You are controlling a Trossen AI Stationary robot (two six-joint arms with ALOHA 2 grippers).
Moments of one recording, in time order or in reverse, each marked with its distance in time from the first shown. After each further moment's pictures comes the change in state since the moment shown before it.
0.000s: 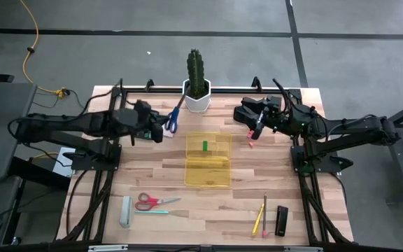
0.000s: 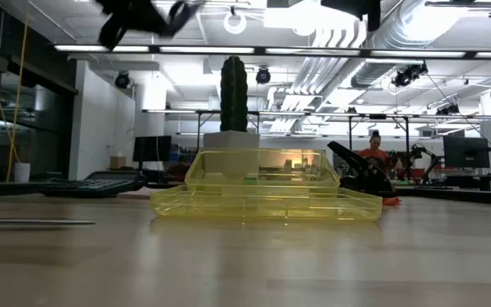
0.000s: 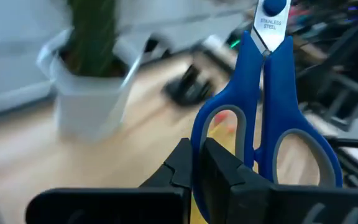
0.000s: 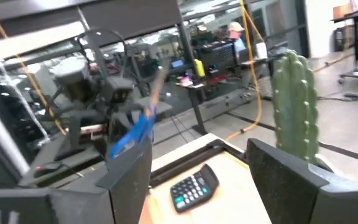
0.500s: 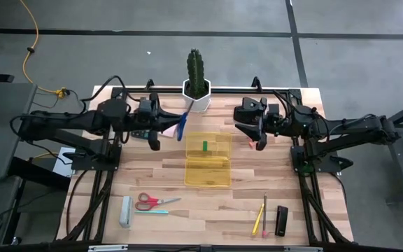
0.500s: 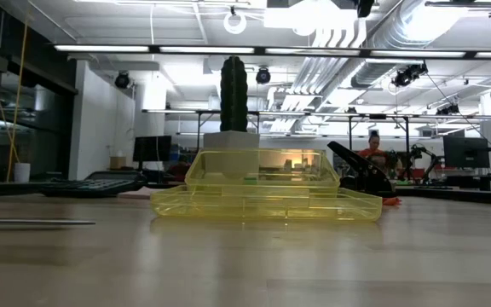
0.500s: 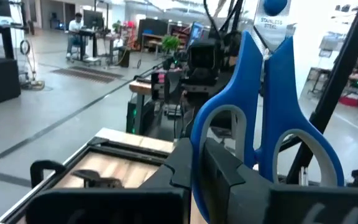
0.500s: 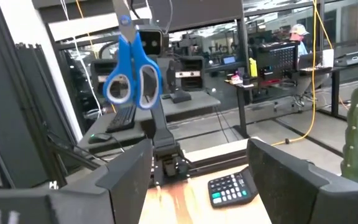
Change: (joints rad) left arm -0.016 0.081 0.086 0.410 0.328 0.399; right arm 0.024 0.001 0.000 0.025 -0.222 -0.109
